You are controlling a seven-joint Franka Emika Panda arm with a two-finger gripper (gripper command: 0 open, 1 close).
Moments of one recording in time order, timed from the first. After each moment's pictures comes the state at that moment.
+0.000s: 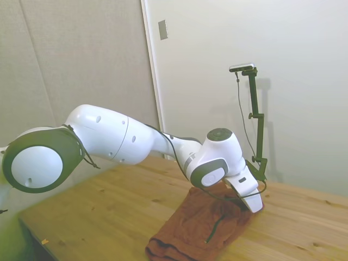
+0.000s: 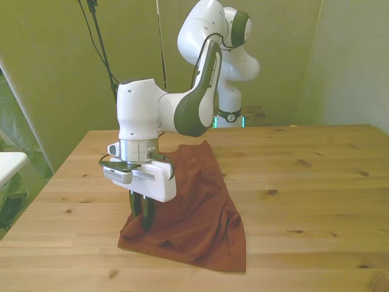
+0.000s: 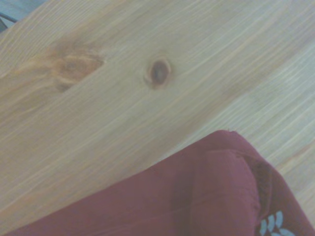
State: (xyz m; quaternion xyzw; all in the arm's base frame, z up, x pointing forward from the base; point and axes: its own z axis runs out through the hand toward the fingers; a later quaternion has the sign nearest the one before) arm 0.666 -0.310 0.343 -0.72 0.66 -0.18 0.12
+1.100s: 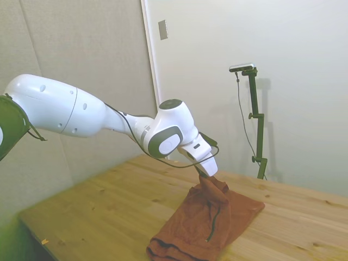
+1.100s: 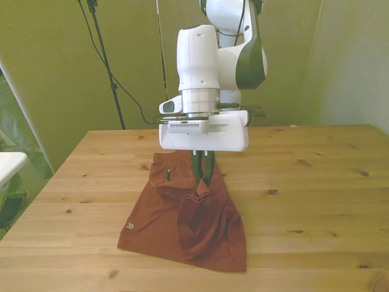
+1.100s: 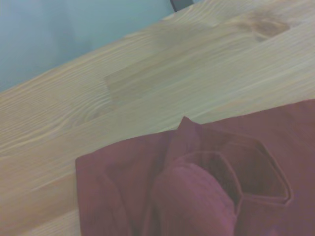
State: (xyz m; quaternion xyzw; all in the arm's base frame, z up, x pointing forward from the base) arm 0.641 -0.156 0.440 -0.79 0.56 -0.20 0.12
